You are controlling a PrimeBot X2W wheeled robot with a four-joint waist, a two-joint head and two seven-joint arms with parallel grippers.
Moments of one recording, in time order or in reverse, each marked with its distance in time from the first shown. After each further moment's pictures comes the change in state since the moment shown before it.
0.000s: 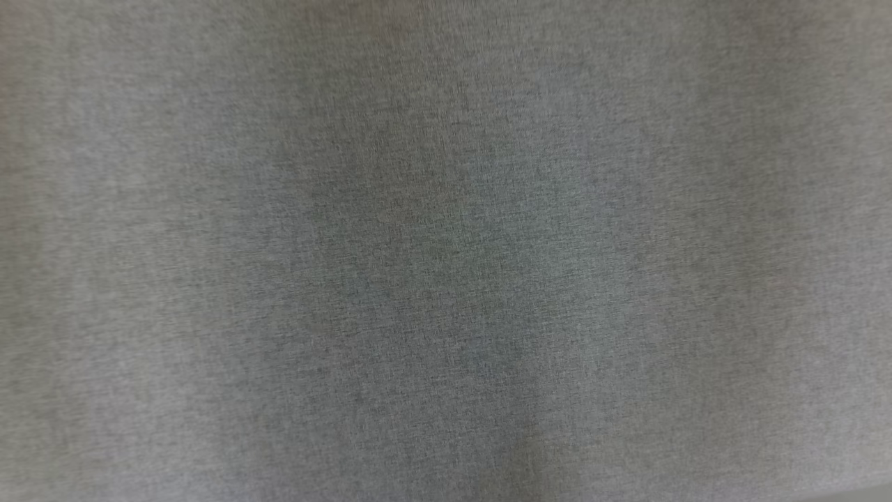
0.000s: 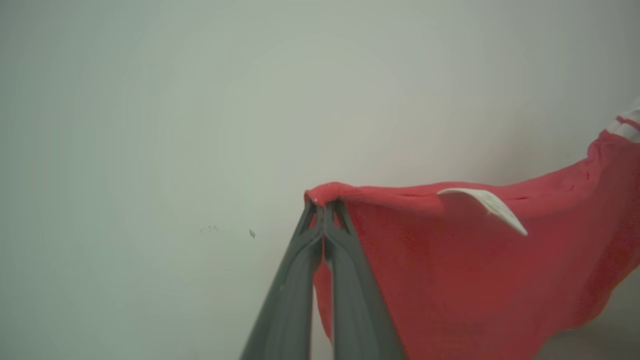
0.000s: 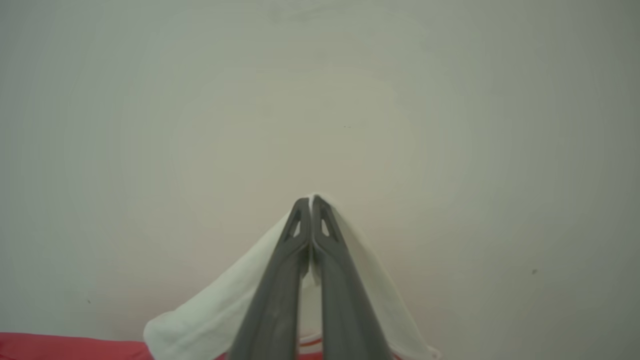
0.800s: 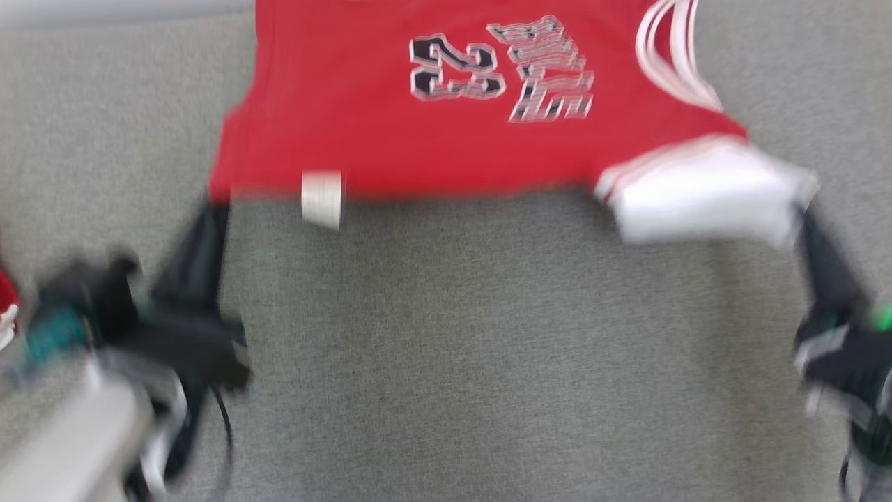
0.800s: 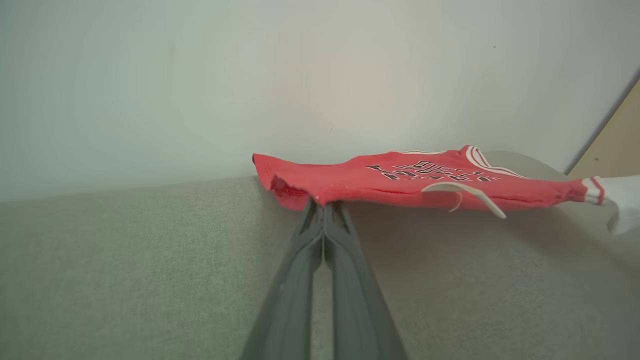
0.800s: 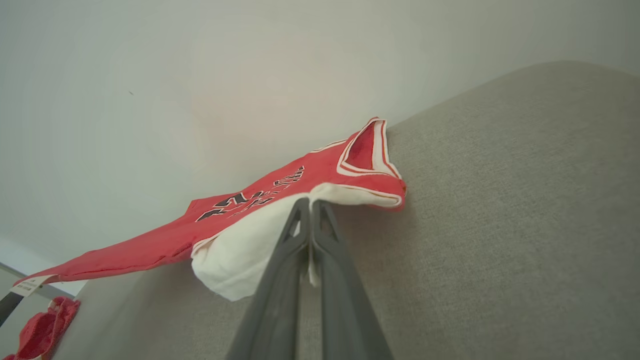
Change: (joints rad) left arm 1.219 0.155 0.124 -0.686 -0.043 0.285 -0.139; right arm 1.564 -0.088 -0.277 -0.783 0.238 0.000 -0.026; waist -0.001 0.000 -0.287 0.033
